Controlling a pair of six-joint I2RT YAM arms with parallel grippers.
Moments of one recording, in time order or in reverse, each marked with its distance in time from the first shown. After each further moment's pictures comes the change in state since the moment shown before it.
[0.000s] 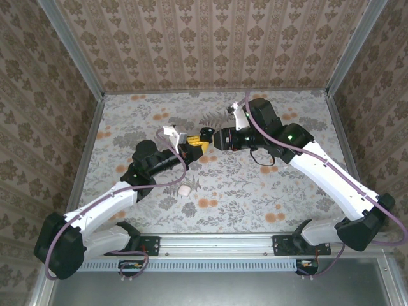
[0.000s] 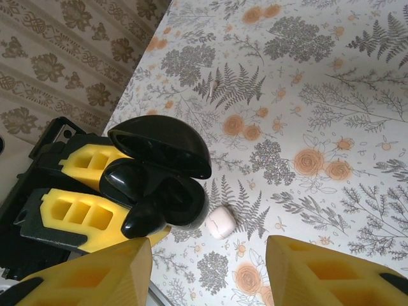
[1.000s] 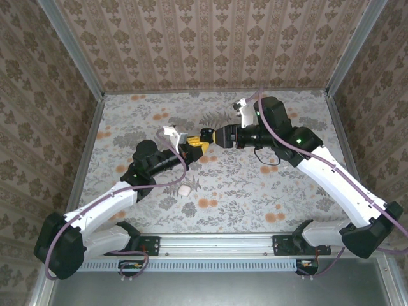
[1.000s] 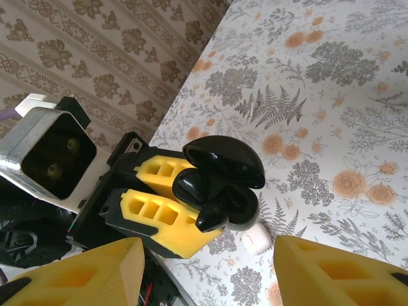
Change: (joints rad) left arm 0.000 0.000 0.000 -0.014 0.000 0.000; right arm -0.031 -0.063 -0.053 0.117 -0.134 0.026
